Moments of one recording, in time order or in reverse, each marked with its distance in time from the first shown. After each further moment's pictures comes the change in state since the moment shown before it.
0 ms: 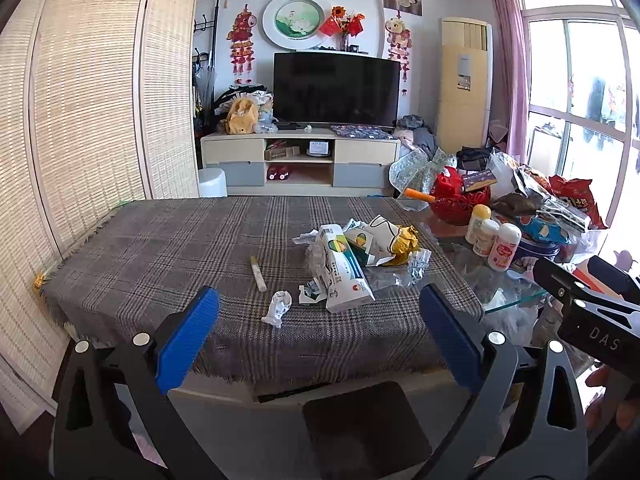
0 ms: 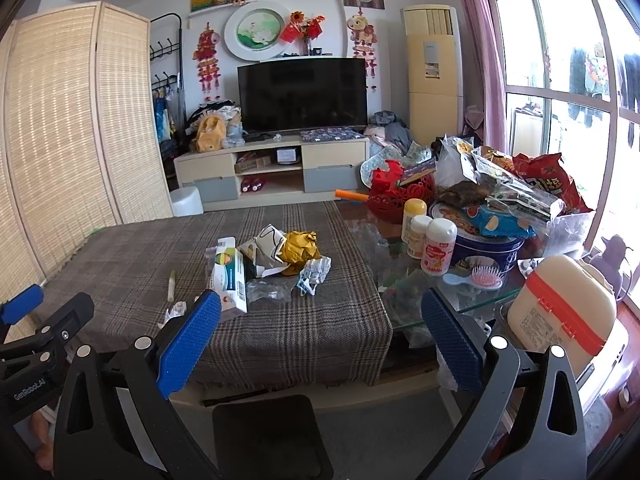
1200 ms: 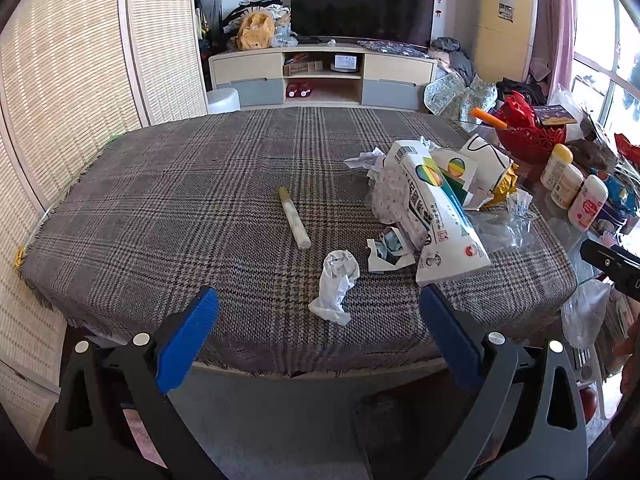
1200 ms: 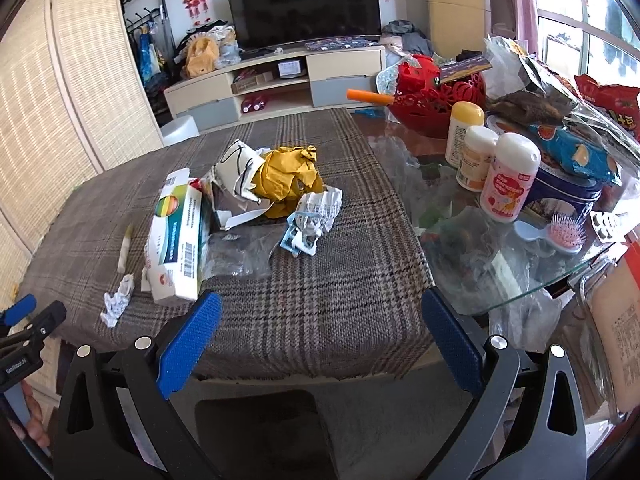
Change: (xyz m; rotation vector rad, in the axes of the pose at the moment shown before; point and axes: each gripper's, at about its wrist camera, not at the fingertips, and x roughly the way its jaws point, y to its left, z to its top) left arm 0.181 0.073 -0.016 -0.024 0.317 0.053; right arm 0.189 -0.012 -0.008 0.035 0.329 0.057
